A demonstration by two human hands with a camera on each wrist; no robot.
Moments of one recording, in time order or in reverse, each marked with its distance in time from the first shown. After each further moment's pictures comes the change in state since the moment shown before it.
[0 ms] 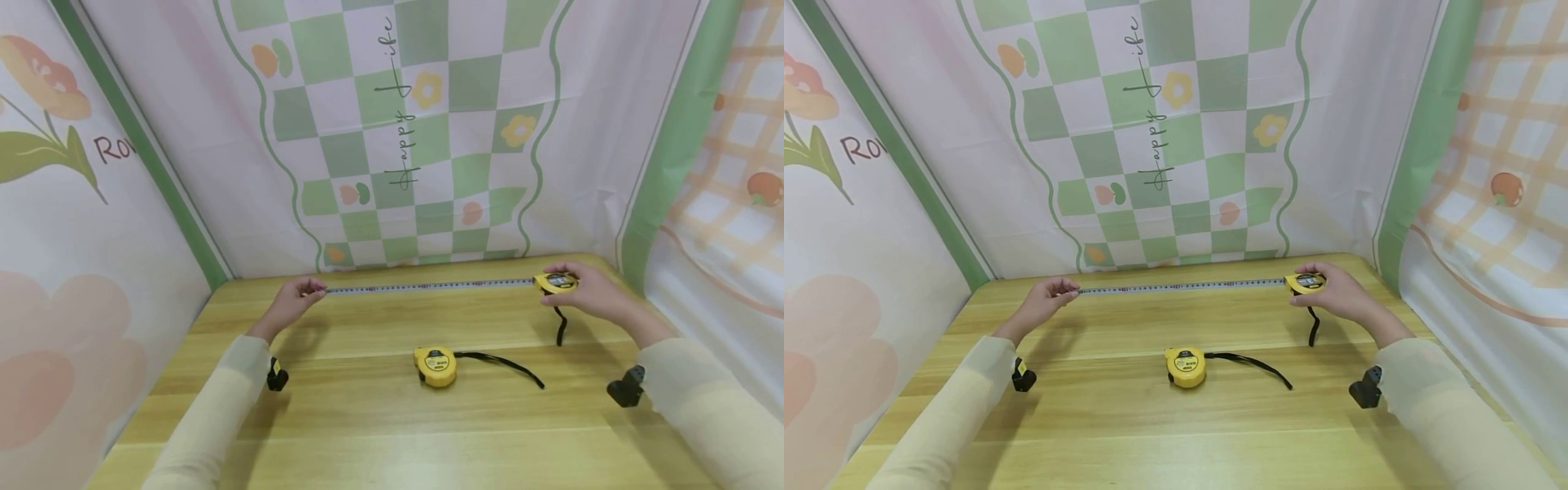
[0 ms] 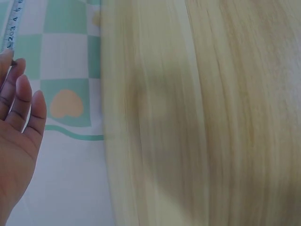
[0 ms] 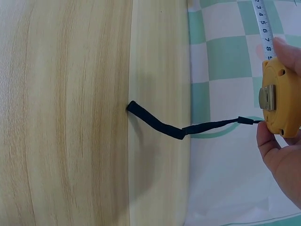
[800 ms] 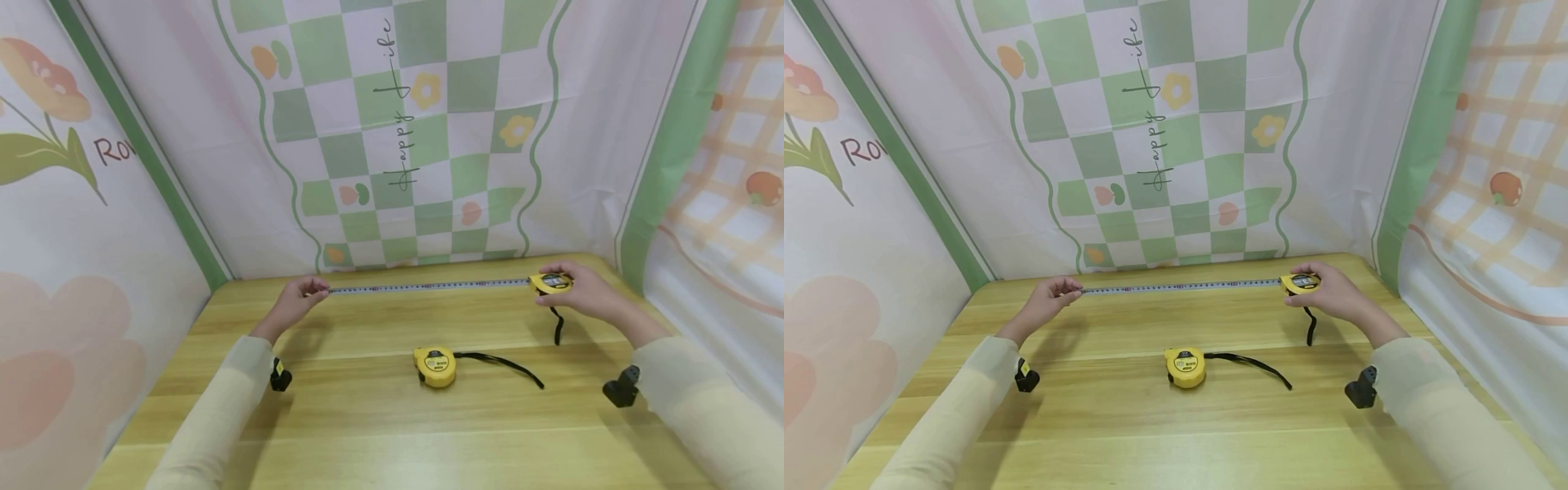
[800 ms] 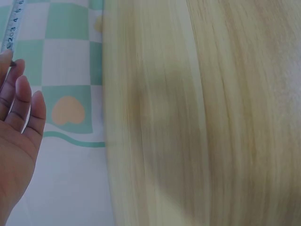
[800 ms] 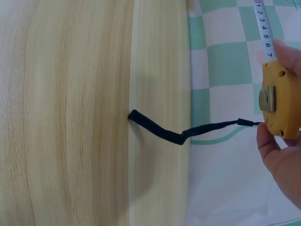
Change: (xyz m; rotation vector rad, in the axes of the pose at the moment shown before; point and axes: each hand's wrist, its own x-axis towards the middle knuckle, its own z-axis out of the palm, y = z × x) left_hand 0.002 0.003 0.006 -0.022 0.006 0.004; right_hand 0.003 -0.002 0.004 0.034 -0.006 0.010
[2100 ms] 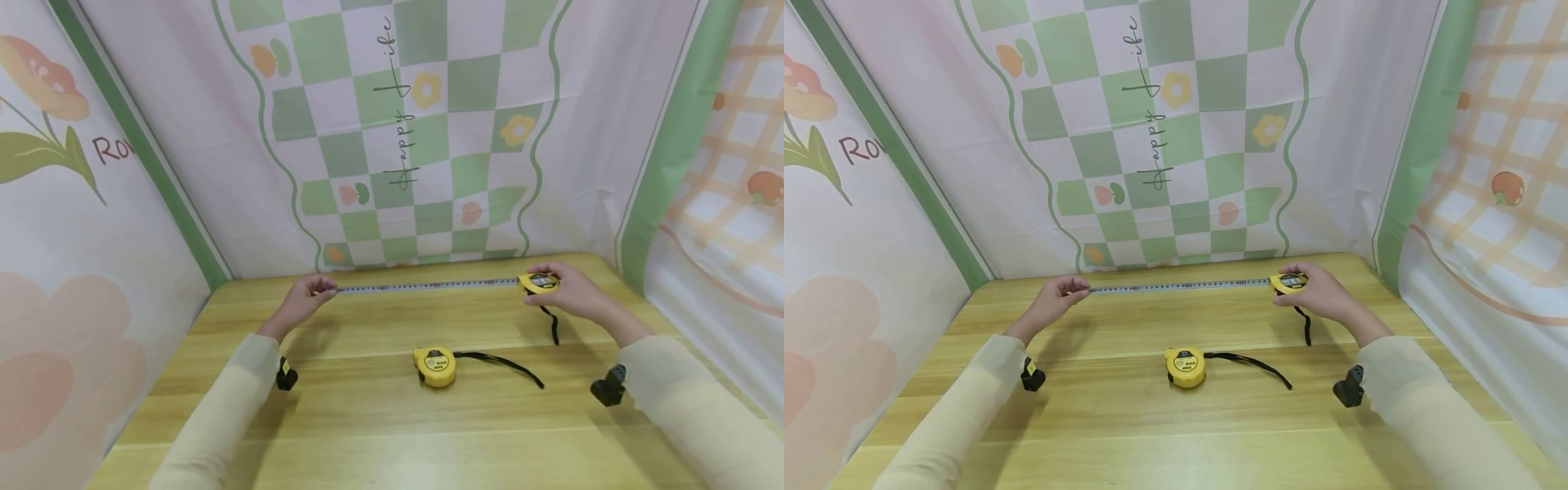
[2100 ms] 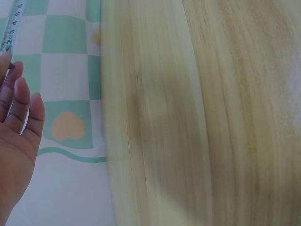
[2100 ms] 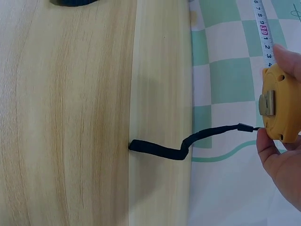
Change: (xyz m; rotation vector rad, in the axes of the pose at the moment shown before) left_hand 0.005 0.007 0.012 0.004 -0.016 0.018; right_hand 0.009 -0.011 0.013 0.015 -0.005 -0.001
